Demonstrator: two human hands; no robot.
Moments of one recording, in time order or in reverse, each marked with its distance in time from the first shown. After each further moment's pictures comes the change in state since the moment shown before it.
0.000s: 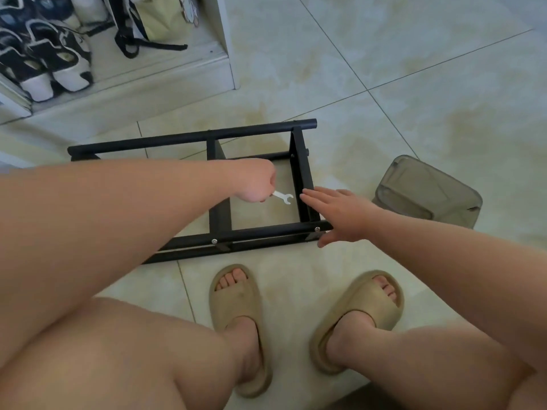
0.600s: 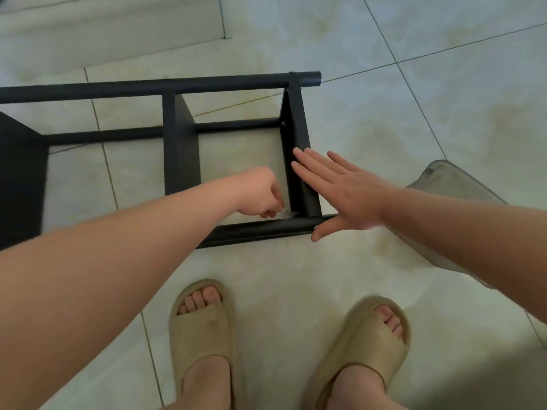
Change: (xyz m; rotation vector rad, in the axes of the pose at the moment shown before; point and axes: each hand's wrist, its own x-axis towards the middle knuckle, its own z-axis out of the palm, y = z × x) left_hand 0.121 -0.035 0.061 -0.395 -0.090 0.048; right_hand 0.087 0.060 -0.006 -0.125 0.069 -0.213
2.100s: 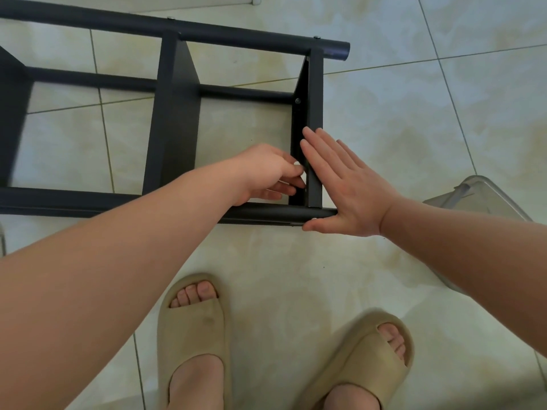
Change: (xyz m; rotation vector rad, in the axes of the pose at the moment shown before) left_hand 0.013 -0.020 -0.001 -0.948 0.114 -0.136; right_hand 0.037 -0.005 0.021 0.090 0.337 -0.063
